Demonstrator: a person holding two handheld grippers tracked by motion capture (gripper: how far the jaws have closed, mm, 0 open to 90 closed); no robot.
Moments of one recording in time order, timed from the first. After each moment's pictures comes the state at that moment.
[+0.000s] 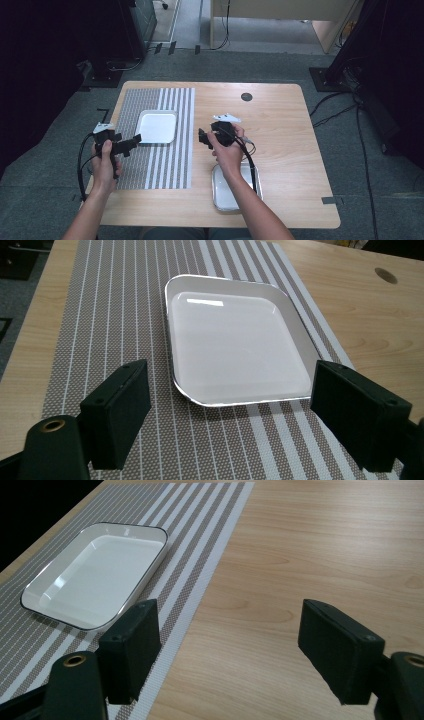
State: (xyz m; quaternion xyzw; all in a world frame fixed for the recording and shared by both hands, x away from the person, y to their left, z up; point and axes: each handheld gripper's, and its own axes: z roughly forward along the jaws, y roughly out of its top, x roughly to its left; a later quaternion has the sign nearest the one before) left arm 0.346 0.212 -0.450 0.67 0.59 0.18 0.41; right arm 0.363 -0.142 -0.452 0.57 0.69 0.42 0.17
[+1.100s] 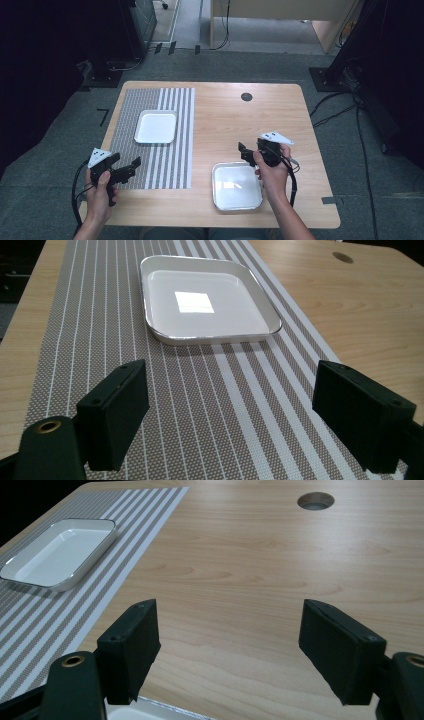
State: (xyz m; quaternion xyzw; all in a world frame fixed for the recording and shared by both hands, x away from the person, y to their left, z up) left arm 0.266 0.206 -0.460 0.68 0.55 0.21 0.44; right arm 0.289 -0.259 -0.446 0.58 0.67 0.43 0.20
